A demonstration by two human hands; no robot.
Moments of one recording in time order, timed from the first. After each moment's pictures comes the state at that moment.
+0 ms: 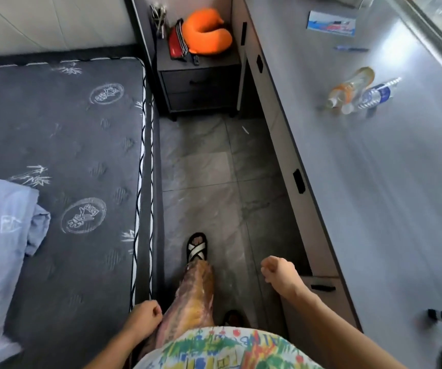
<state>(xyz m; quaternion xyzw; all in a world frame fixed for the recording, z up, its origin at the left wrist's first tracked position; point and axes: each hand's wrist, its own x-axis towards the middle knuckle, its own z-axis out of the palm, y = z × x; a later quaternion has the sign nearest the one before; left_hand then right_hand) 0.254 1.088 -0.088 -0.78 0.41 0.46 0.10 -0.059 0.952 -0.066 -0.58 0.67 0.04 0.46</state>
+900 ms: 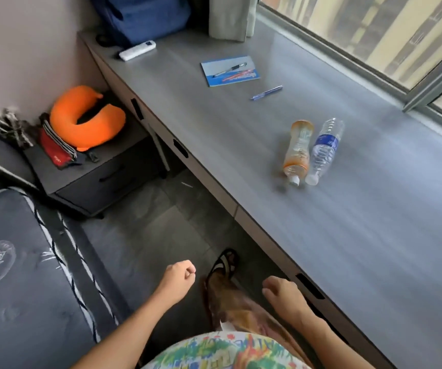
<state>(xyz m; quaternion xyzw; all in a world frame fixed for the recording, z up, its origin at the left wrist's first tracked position) 0.232 0.522 -0.057 -0.58 0.69 0.42 0.06 -0.001 0.651 -0.043 -0.42 0.79 -0.03 0.43</state>
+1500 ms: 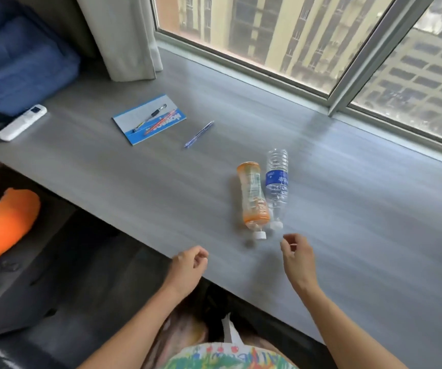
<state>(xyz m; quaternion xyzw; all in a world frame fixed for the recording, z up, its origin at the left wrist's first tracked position) 0.064 0.339 -0.011 -0.42 0.78 0.45 0.05 -0.122 0.501 -0.005 -0.09 0.90 -0.36 0.21</state>
